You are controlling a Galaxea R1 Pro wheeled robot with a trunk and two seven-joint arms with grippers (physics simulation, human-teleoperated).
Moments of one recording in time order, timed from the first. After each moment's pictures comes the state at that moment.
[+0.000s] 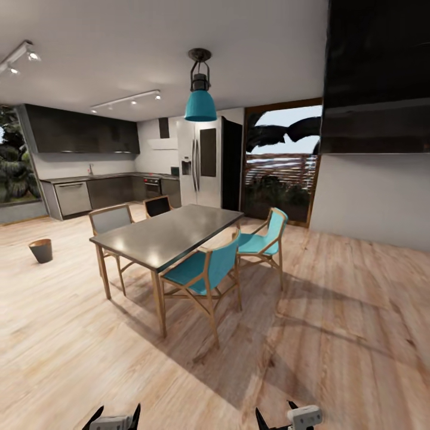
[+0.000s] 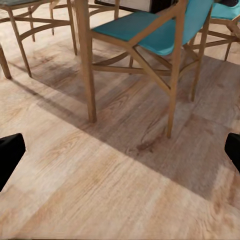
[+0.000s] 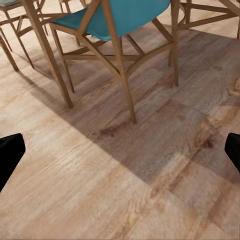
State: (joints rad) left arm 0.20 0.03 0.00 -1.20 0.09 -0.23 -0.02; right arm 0.20 0.05 0.05 -1.27 0.01 -0.09 0.17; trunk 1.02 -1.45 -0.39
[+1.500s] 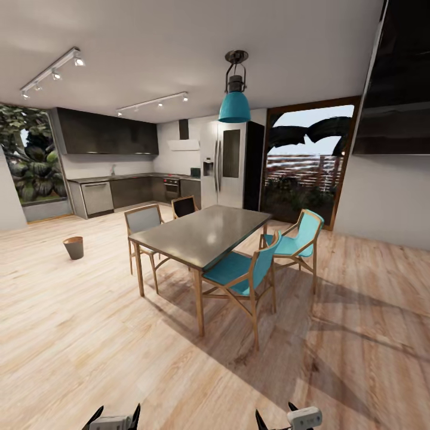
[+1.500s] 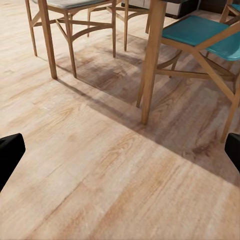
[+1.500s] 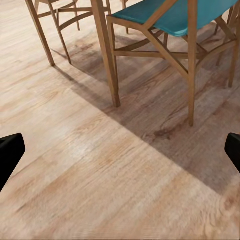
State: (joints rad) left arm 0.20 0.03 0.00 -1.20 0.09 -0.23 -0.02; right arm 0.19 0.05 0.05 -1.26 0.01 -0.09 0.17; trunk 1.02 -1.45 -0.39
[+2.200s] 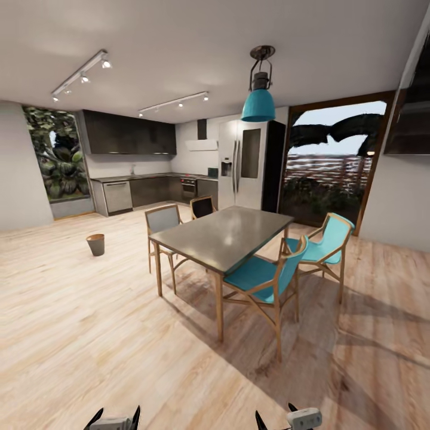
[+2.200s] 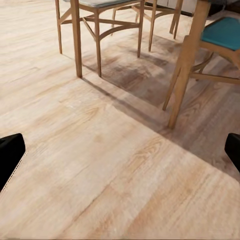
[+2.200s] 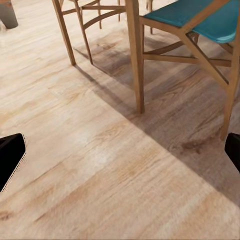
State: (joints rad) left arm 0.20 0.03 0.00 -1.19 0.09 -0.23 -0.02; right arm 0.19 0.05 0.06 -1.25 0.01 -0.09 0.17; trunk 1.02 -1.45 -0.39
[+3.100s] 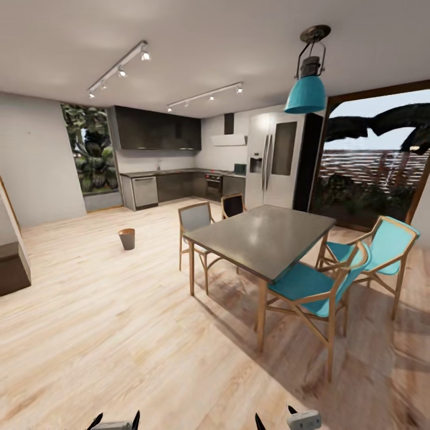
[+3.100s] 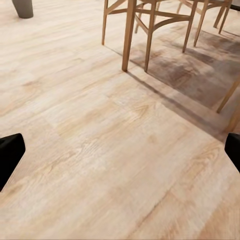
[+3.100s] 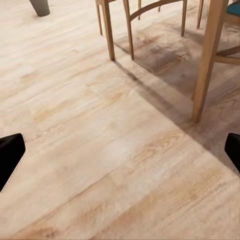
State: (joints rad) left arm 0.20 0.03 0.00 -1.17 0.09 -0.23 -0.02; right arm 0.19 0.05 0.06 -1.24 0.01 -0.09 0.17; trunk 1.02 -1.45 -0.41
